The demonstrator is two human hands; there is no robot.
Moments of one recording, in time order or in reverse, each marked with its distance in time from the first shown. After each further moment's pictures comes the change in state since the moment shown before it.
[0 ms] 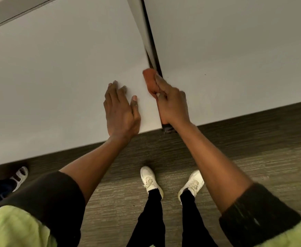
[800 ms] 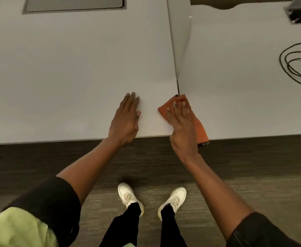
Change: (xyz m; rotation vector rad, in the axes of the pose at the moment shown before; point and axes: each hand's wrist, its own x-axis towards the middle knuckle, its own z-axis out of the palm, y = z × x) left_hand -0.009 -0.100 -0.053 -0.153 -0.242 0.172; right_hand -0.078 -0.027 0.040 -0.618 0.047 -0.321
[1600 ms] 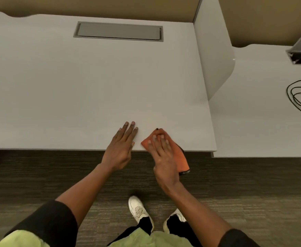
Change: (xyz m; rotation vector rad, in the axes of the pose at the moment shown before) left_hand -0.089 -0.172 -0.058 0.068 -0.069 0.129; right_hand -0.034 -0.188 0.081 -0.048 -0.146 -0.163
